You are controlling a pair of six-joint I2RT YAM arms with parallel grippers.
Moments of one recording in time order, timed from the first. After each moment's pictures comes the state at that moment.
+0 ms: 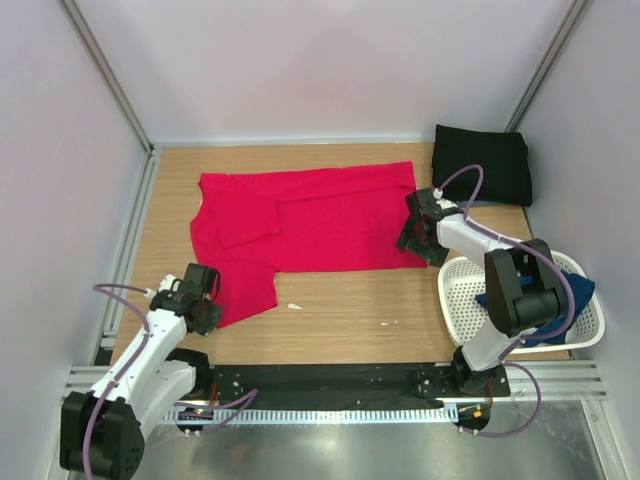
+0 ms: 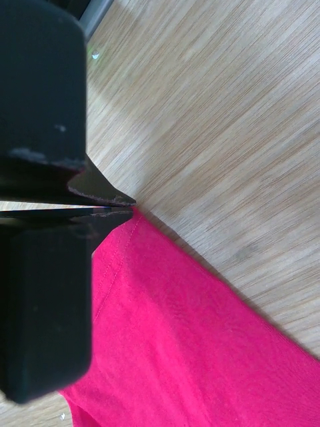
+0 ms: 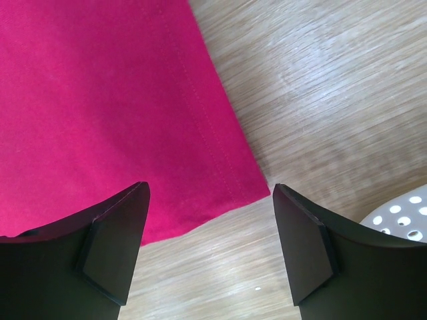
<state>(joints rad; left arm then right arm) -0.20 0.85 0.42 -0.85 -0.28 -1.18 0.26 1.64 0.99 -0.55 0.27 0.73</state>
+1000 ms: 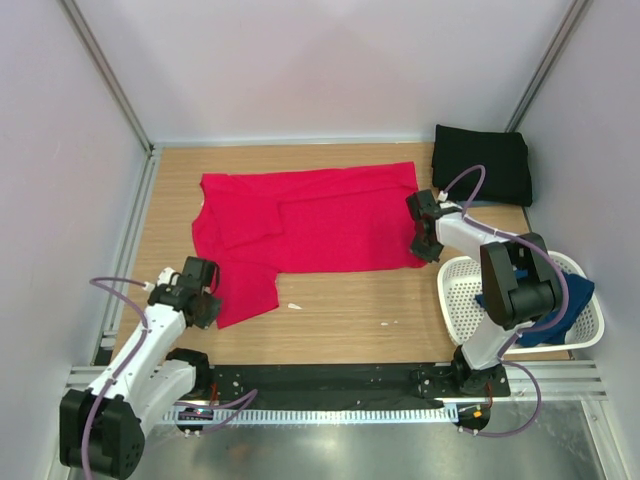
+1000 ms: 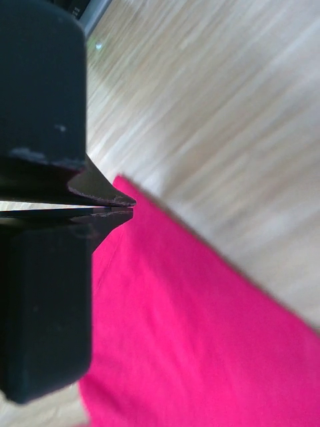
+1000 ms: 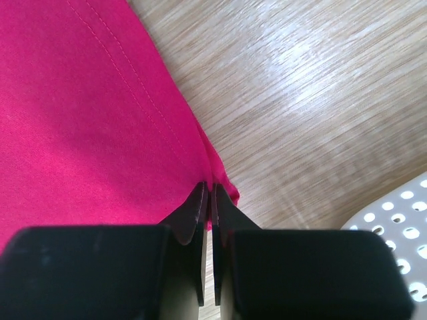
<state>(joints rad) -0.20 0.87 0.47 -0.86 -0.29 -1.18 0.25 1.69 0.99 -0.56 0.36 0.78</state>
